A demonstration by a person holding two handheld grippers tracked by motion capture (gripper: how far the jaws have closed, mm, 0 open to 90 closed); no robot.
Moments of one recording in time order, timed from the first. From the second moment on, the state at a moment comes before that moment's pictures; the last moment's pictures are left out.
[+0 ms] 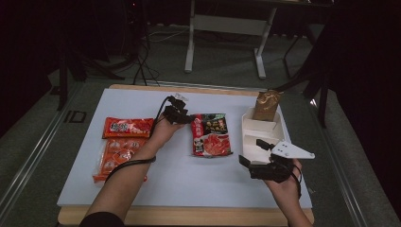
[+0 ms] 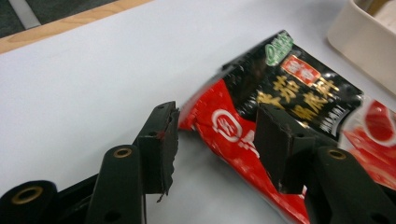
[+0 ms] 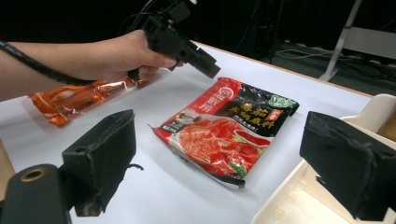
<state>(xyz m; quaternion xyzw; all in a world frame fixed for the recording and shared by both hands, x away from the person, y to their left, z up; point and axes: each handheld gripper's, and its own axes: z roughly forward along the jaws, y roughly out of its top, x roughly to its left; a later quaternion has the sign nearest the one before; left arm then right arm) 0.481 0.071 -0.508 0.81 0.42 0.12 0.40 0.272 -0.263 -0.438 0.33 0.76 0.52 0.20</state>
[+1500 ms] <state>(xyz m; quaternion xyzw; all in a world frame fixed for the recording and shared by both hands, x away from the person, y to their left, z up) 0.494 0.044 -0.521 0.82 0.43 0.07 0.36 0.276 -0.260 -0.445 0.34 0.77 0.50 0.20</state>
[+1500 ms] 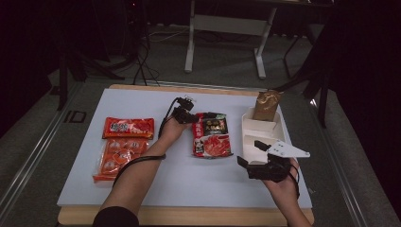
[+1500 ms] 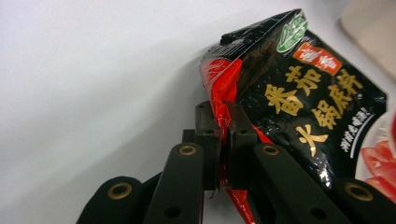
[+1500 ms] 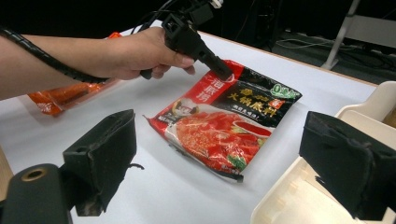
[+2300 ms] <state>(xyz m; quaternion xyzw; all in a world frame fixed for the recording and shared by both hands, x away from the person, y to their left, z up) 0.450 0.045 -0.471 0.80 0.41 0.11 0.43 0.274 -0.269 -0.435 0.34 0.75 0.52 0.22</state>
